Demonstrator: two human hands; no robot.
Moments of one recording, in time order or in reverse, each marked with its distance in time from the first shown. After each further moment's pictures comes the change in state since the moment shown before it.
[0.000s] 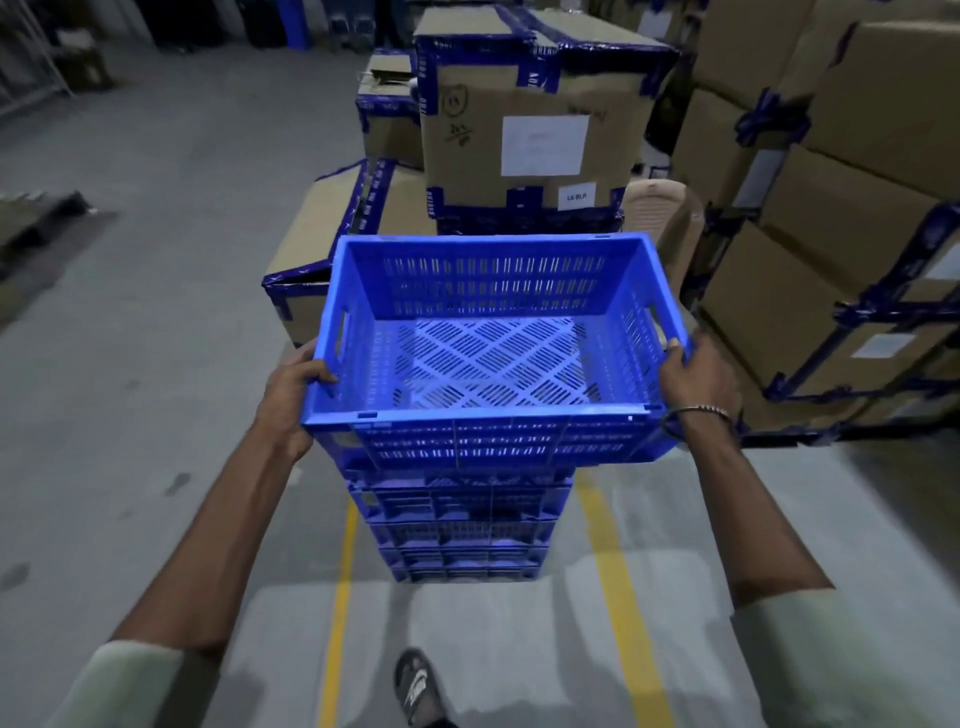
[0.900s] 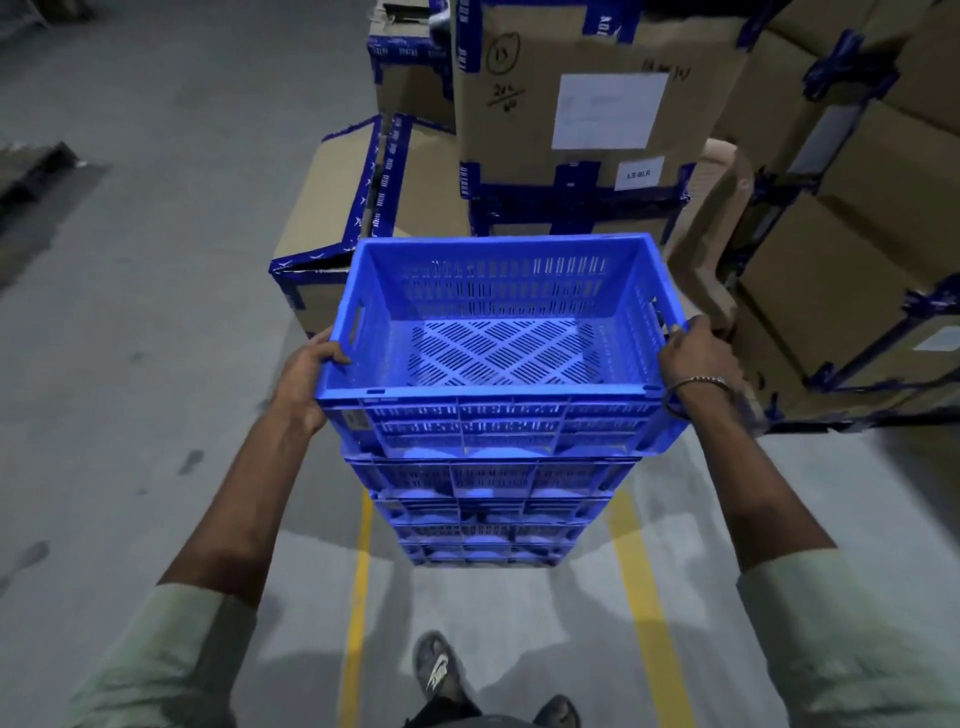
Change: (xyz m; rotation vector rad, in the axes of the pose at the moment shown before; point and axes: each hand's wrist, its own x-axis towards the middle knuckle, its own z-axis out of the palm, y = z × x) left_hand 0.122 0.010 -0.037 -0.009 0.015 -0.186; right_hand 0.053 -0.079 0.092 -0.200 -0.204 0.056
